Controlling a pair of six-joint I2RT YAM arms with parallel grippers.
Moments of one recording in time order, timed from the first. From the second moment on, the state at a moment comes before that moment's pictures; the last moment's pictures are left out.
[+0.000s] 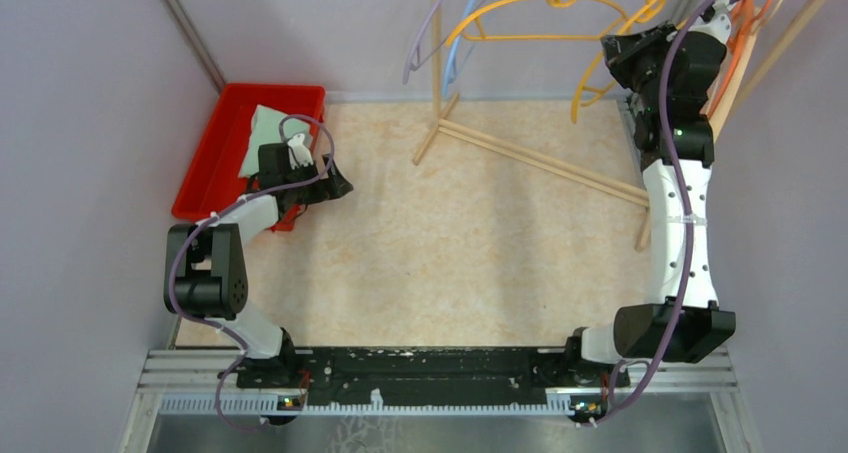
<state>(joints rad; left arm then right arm) -0.02 1.63 0.91 0.05 0.38 -0.24 -0.11 1.38 1.68 -0.32 -0.12 0.75</state>
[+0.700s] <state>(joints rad) -0.02 1.63 0.91 0.05 0.38 -0.23 -0.19 1.41 1.64 -0.31 -0.15 0.77</state>
